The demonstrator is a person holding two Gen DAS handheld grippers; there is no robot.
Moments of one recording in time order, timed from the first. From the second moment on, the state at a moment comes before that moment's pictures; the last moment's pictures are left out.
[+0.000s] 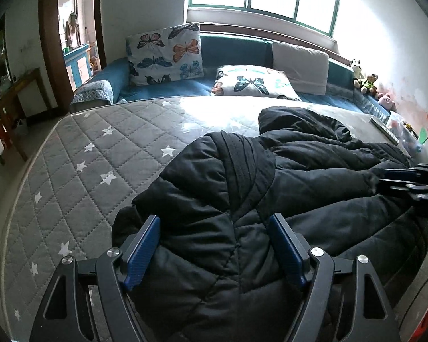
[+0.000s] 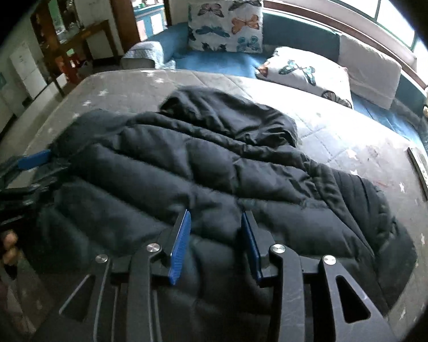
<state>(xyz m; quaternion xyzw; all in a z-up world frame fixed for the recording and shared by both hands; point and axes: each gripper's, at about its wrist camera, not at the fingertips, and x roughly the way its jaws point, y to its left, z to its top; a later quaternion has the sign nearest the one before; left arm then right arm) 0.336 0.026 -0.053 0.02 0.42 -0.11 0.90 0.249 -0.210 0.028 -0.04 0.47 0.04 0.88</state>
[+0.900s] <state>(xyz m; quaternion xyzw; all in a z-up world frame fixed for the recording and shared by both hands) 0.309 0.028 -0.041 0.03 0.43 -0.08 0.90 0.180 -0.233 0.040 -0.06 0.49 0.04 0.87</state>
